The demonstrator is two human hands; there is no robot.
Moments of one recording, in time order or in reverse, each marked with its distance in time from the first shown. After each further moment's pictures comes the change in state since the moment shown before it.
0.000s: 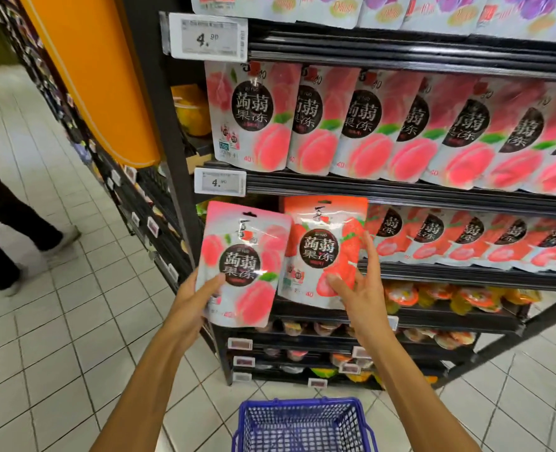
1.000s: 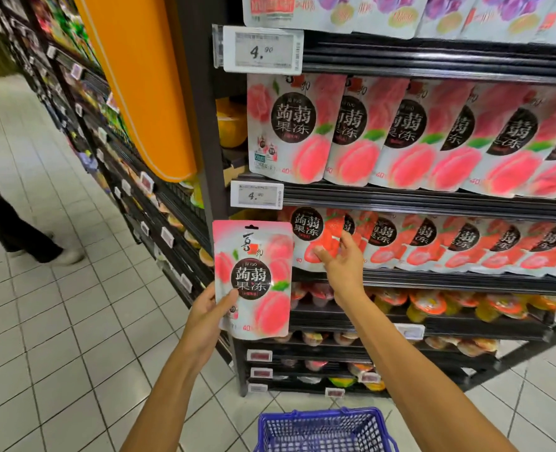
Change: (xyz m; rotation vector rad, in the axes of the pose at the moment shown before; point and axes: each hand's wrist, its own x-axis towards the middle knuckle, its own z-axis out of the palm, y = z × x) left_hand 0.019 -0.006 -0.049 -0.075 -0.073 -0.011; right_hand 0.085 0.026 0.094 -0.130 0.186 0.073
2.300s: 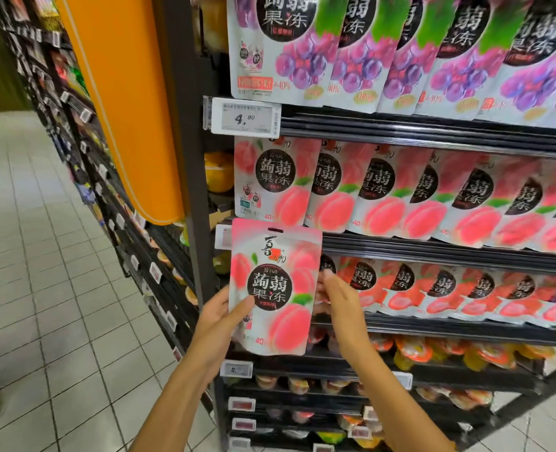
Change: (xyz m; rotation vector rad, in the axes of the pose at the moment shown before) left_hand 0.009 0.048 0.076 0.109 -0.106 0.158; right_hand -0.025 -0.053 -0.033 0.157 -0.195 -0.039
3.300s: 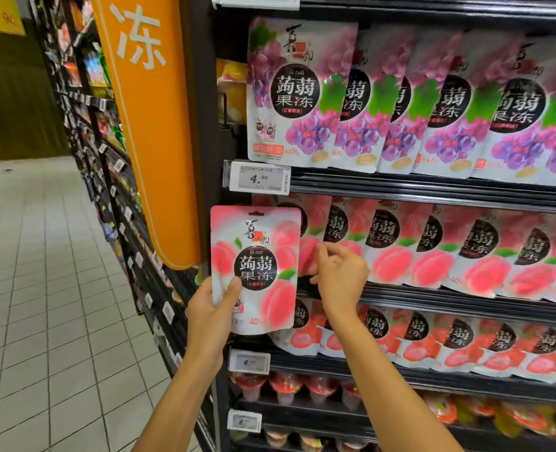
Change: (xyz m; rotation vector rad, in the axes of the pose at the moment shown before) left_hand 0.027 0.076 0.011 0.094 0.370 0.261; right_hand 0.077 -0.089 0.049 -0.352 0.432 -0.240
